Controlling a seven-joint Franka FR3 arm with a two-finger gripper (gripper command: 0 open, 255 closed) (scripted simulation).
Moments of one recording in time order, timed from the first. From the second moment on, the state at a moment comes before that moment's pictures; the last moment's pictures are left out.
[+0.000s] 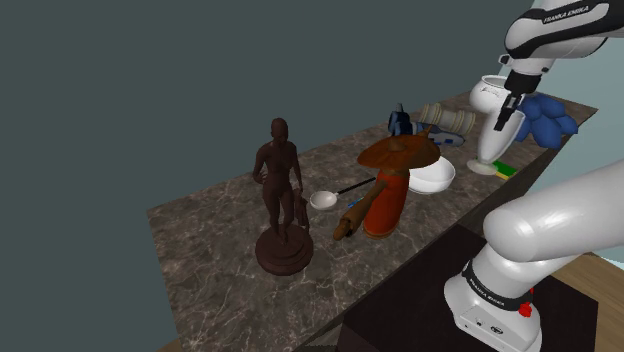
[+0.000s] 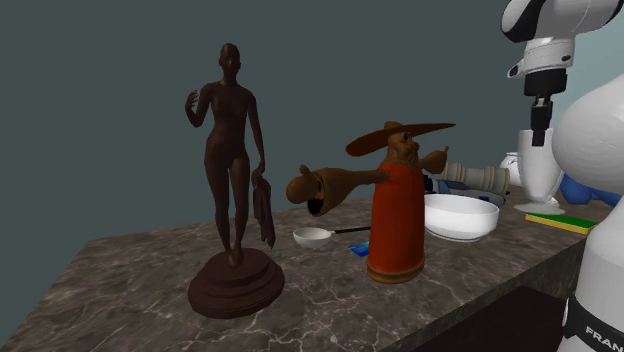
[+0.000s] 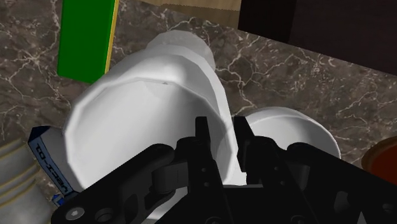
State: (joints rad) arm -0.48 -0.42 -0.58 -2.31 -0.28 1.93 -1.00
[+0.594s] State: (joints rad) arm -0.48 -0.38 -0.61 -2.40 -0.29 2.06 -1.00
